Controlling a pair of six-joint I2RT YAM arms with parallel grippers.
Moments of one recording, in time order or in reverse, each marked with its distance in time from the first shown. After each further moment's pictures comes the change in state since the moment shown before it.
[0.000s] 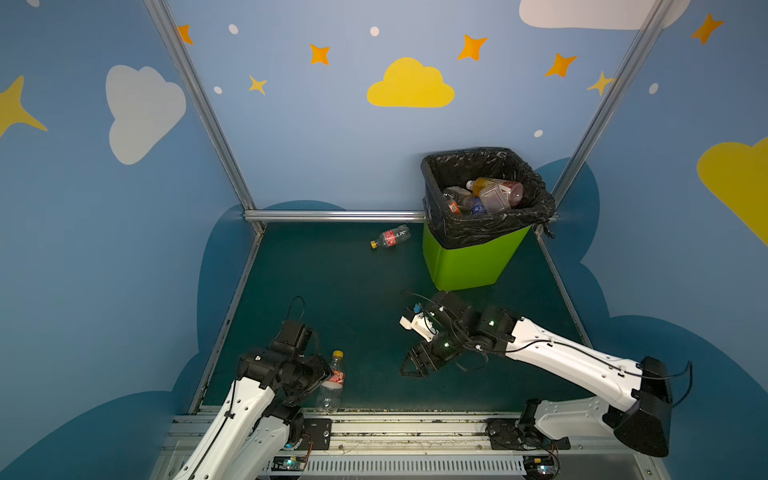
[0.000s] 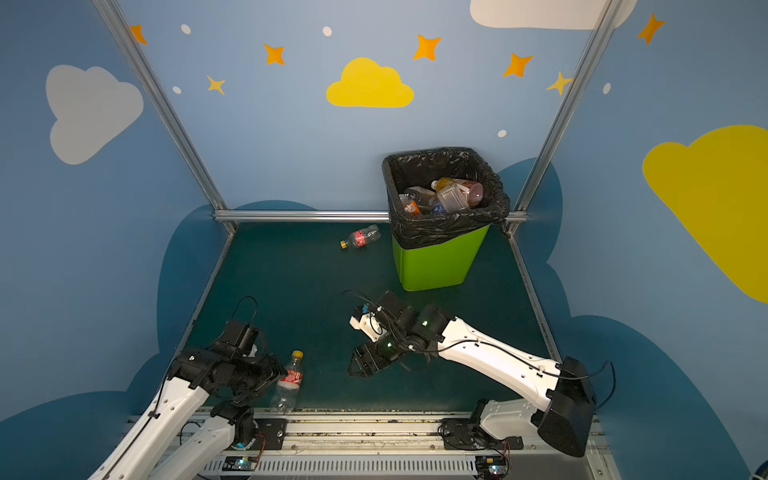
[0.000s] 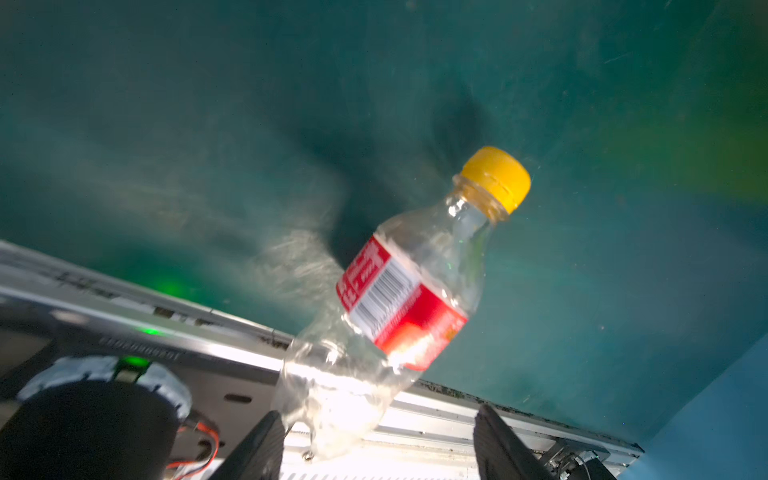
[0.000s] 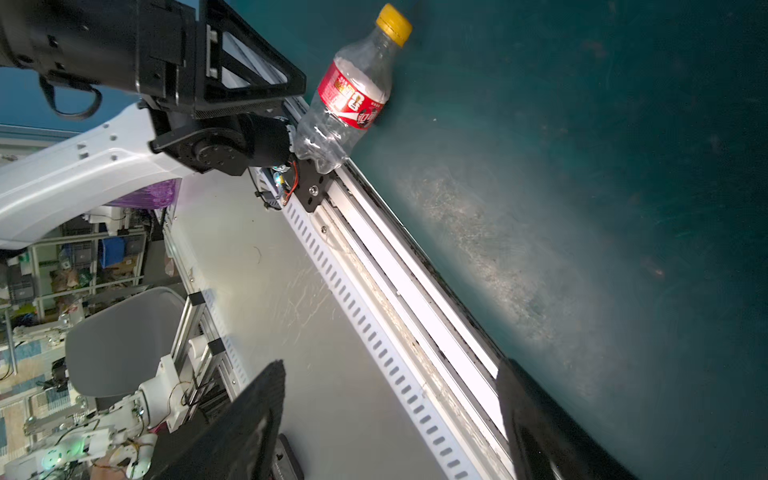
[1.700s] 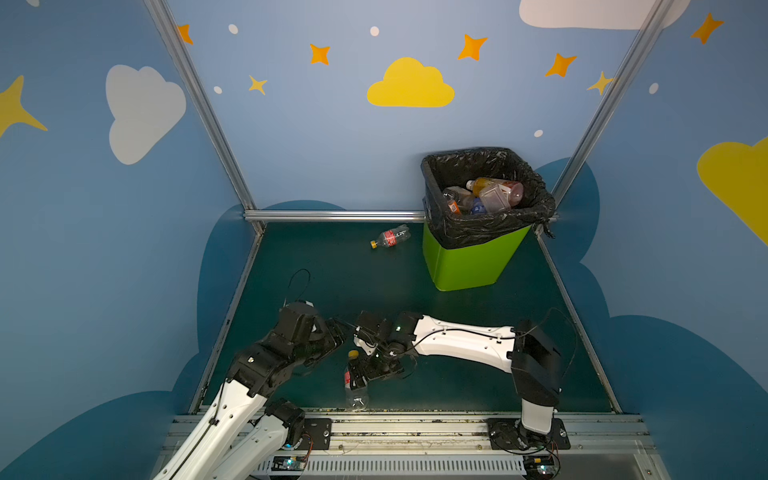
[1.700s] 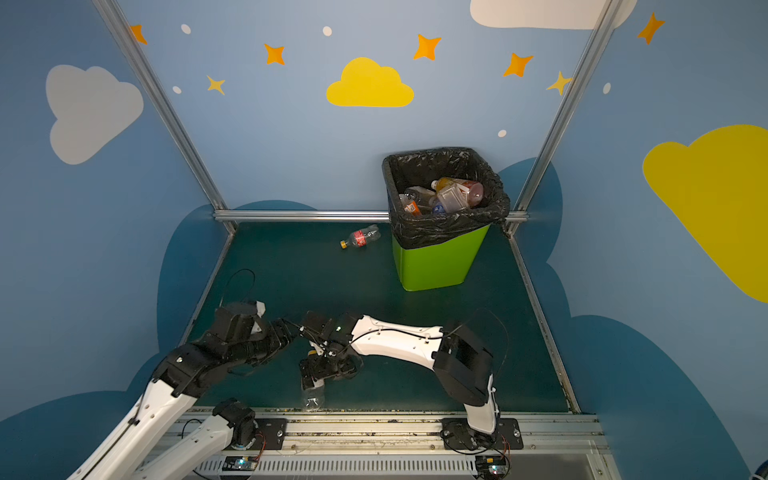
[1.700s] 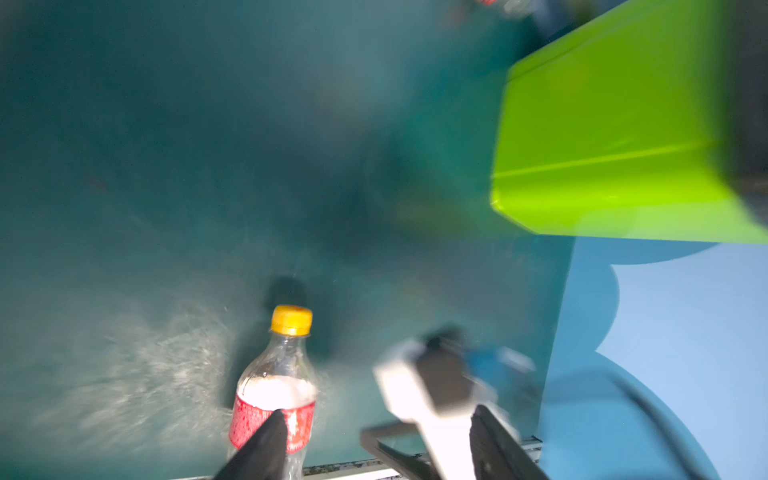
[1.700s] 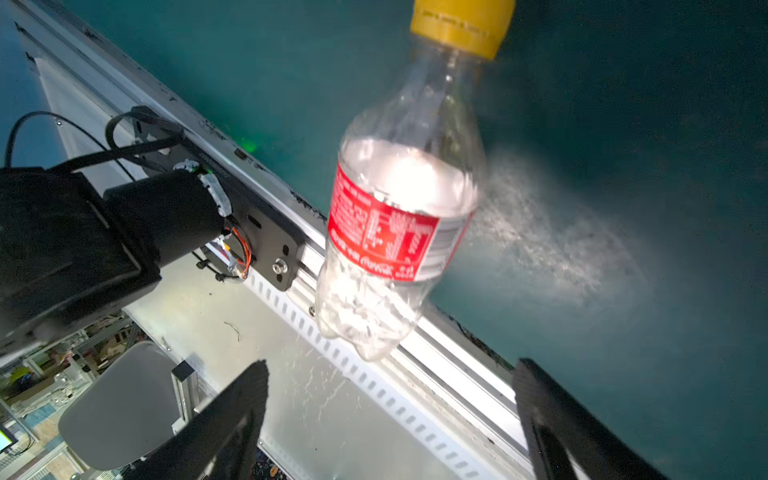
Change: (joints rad) left arm -0.157 -0.037 0.273 0.259 -0.152 -0.053; right arm 0.205 0.631 0.439 -0.033 0.086 0.267
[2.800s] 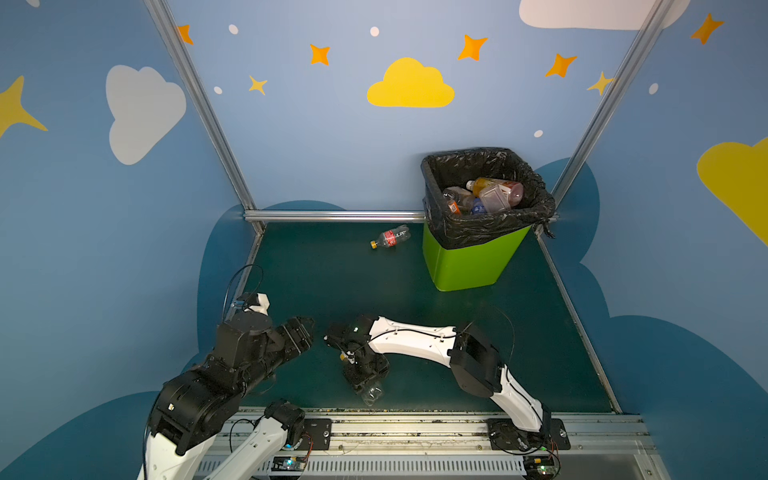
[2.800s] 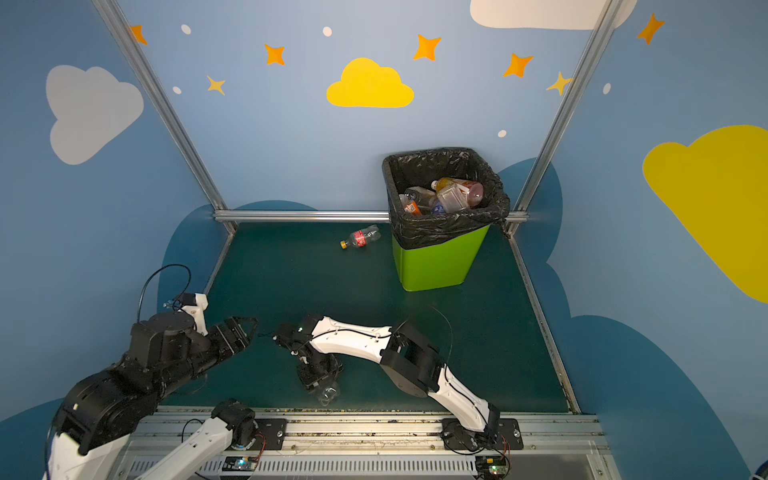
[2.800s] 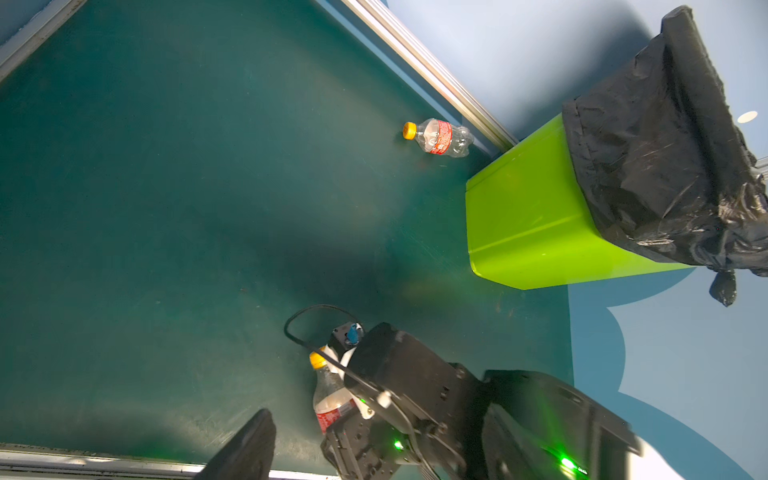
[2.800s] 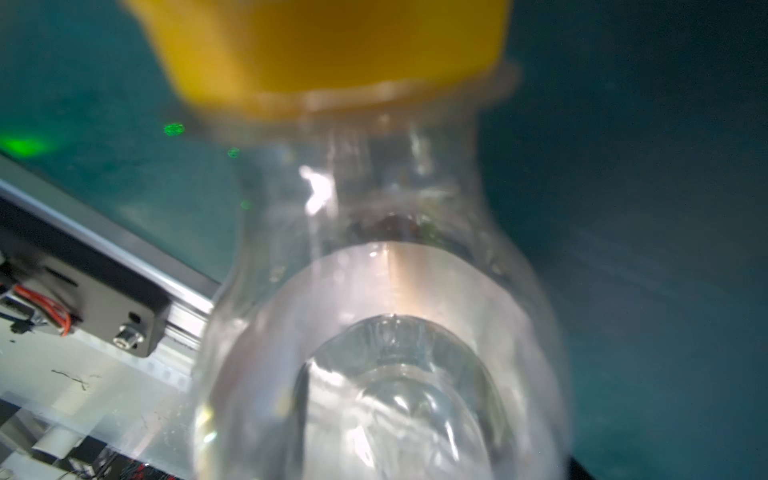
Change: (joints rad) left arm 0.004 -0.075 0.332 -0.312 -0.227 0.129; right arm 0.035 0.327 0.387 -0.359 0.135 -0.201
